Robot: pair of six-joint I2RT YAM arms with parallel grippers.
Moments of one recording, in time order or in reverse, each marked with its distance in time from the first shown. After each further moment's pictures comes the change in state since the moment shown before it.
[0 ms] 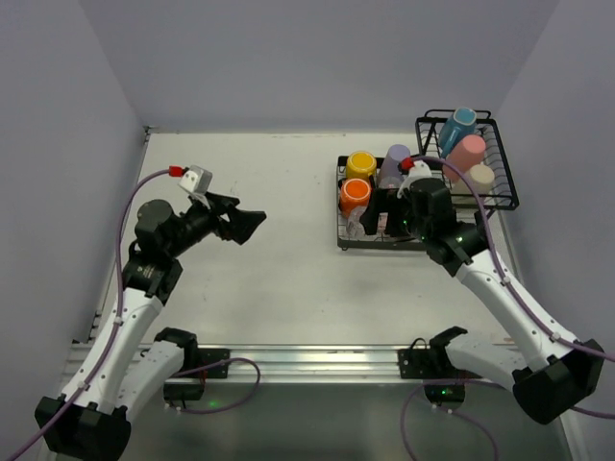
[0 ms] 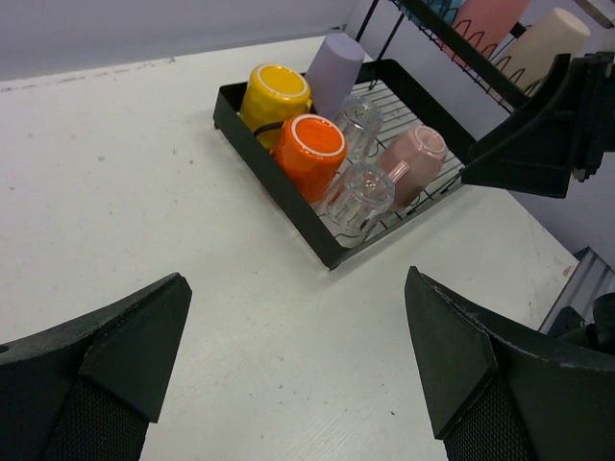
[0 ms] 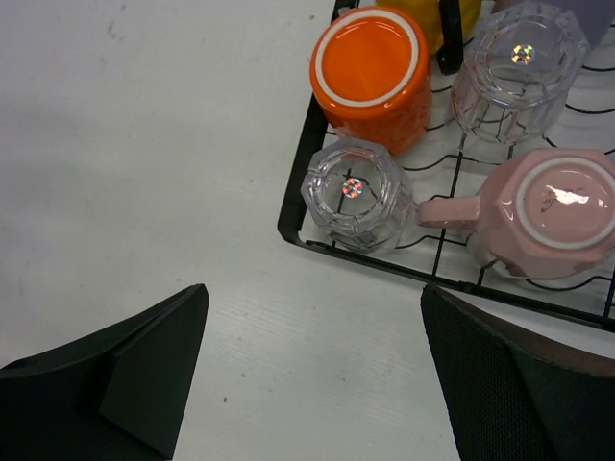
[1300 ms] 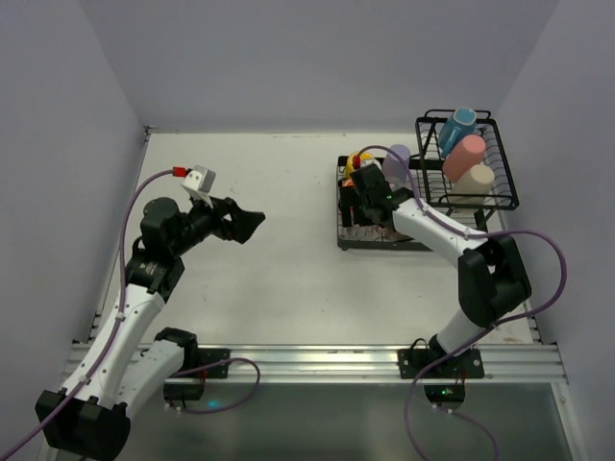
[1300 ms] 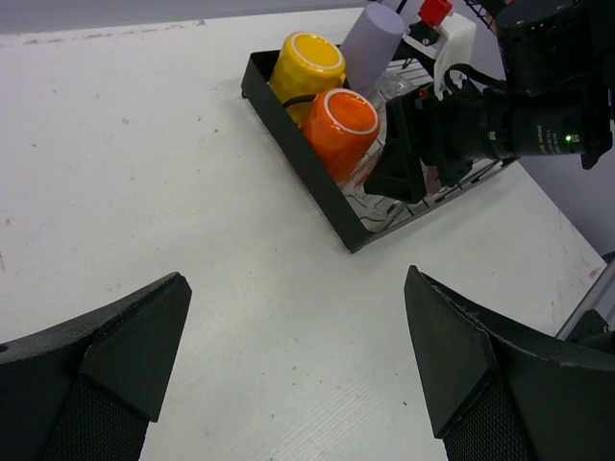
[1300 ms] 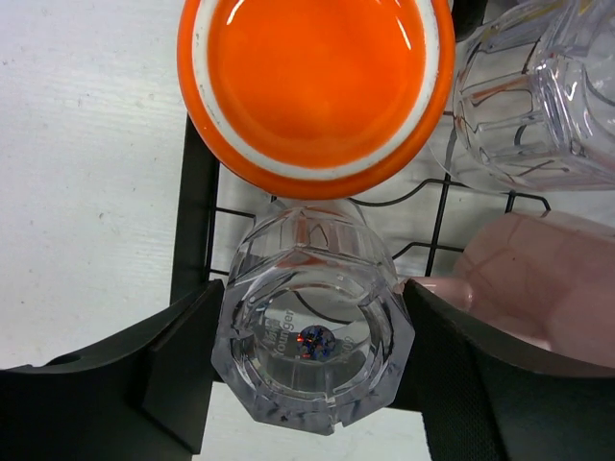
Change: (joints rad) left arm -0.007 0.032 0.000 -0.064 -0.071 0.015; right arm 0.065 0.611 0.194 0.042 0.235 -0.037
